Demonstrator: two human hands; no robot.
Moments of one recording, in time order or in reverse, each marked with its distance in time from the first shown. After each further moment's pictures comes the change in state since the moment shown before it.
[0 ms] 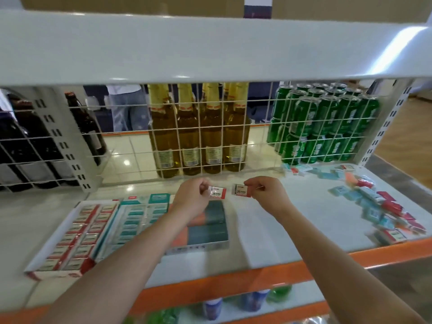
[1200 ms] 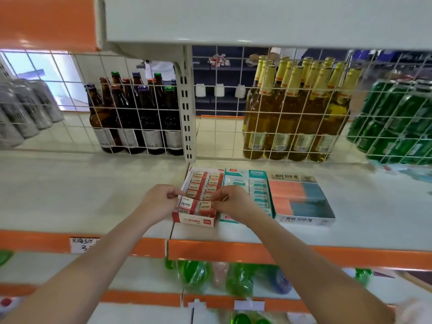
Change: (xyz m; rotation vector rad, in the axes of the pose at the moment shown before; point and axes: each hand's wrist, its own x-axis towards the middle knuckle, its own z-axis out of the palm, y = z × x) left_hand -0.123 -0.199 -0.197 -0.044 0.022 -0.310; right_hand -0.107 -0.140 0.239 -0.141 -0.452 -0.191
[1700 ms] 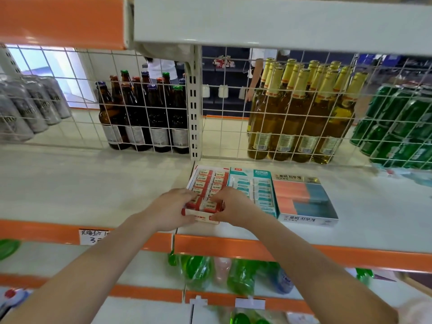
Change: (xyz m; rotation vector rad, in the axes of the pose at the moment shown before) left_hand -0.012 -0.007 0.001 0.629 -0.201 0.350; right_hand -0.014 -0.017 0.003 -0.379 -0.144 -0.126
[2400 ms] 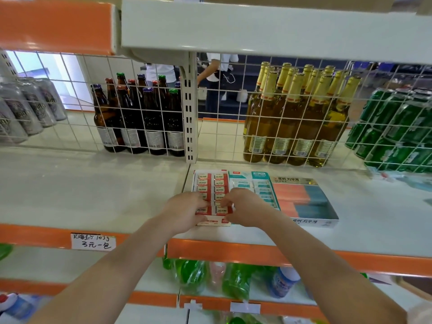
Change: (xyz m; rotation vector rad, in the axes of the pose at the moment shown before) left_hand 0.017 0.036 0.006 0.048 0.043 0.084; right_hand -0.005 0.026 -0.021 -0.249 -0.027 -0.011
